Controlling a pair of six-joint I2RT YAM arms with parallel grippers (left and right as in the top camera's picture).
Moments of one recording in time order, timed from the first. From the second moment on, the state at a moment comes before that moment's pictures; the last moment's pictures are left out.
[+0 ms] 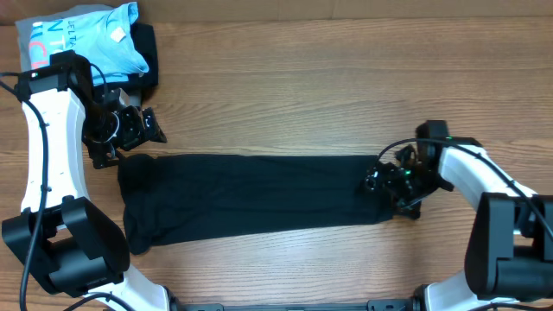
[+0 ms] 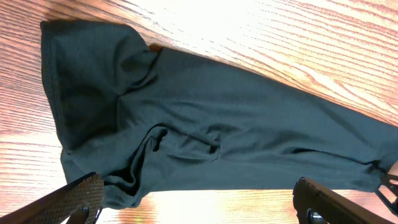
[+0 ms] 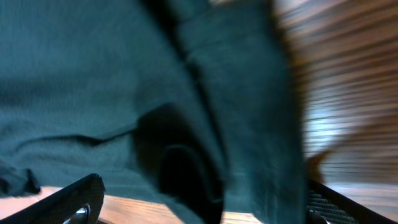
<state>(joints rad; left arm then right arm) 0.29 1.84 1.67 -1.44 0.27 -0.10 -0.05 1.73 0.92 -0.88 -0.49 0.34</state>
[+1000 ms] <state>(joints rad) 0.29 1.84 1.67 -1.44 0.28 -0.10 -0.14 1.75 1.11 -1.13 -0.23 0.47</state>
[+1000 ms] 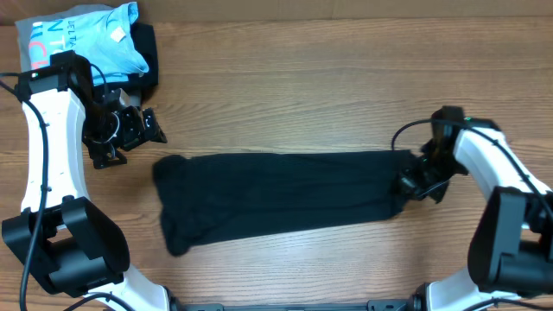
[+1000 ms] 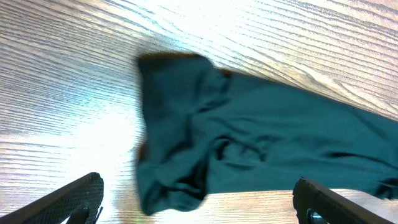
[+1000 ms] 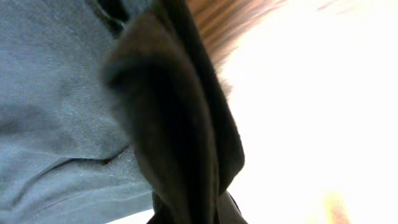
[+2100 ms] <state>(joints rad) 0.18 1.84 1.67 -1.40 0.28 -0.10 0.53 1.60 1.19 -1.04 -0.21 0.51</state>
